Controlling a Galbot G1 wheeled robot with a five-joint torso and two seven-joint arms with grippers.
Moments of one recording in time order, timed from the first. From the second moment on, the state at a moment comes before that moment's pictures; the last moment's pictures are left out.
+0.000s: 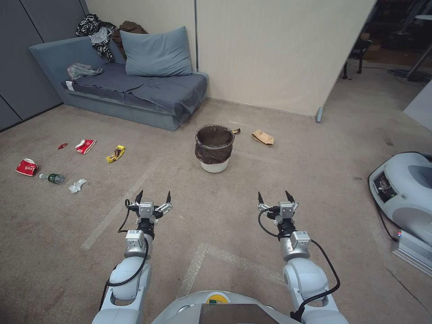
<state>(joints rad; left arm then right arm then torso) 1.55 -1.49 -0.55 -2.00 0.00 -0.01 -0.04 -1.56 1.51 0.56 2.00 0.00 0.04 0.02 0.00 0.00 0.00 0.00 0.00</state>
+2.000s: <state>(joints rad) 1.58 -1.43 -0.60 -2.01 0.02 -0.07 -0.32 -1.60 1.52 0.65 2.00 0.03 0.29 0.17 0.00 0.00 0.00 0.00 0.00</state>
